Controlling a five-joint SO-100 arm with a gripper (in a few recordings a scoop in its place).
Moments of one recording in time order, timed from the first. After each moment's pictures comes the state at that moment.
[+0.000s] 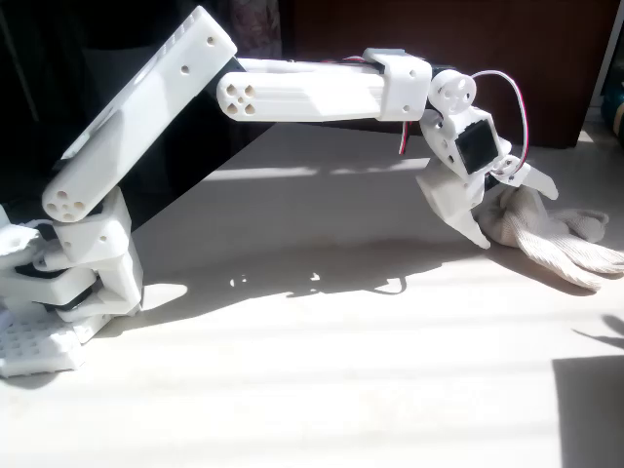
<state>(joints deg) -31.9 38.5 38.2 59.3 -1.0</state>
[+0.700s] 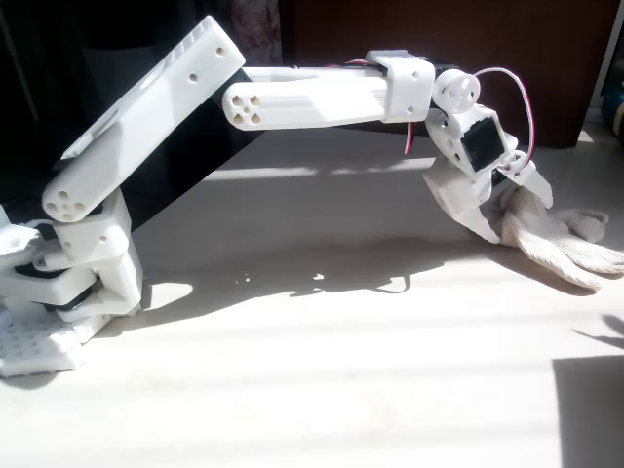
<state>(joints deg) -31.9 36.9 35.9 59.2 -0.8</state>
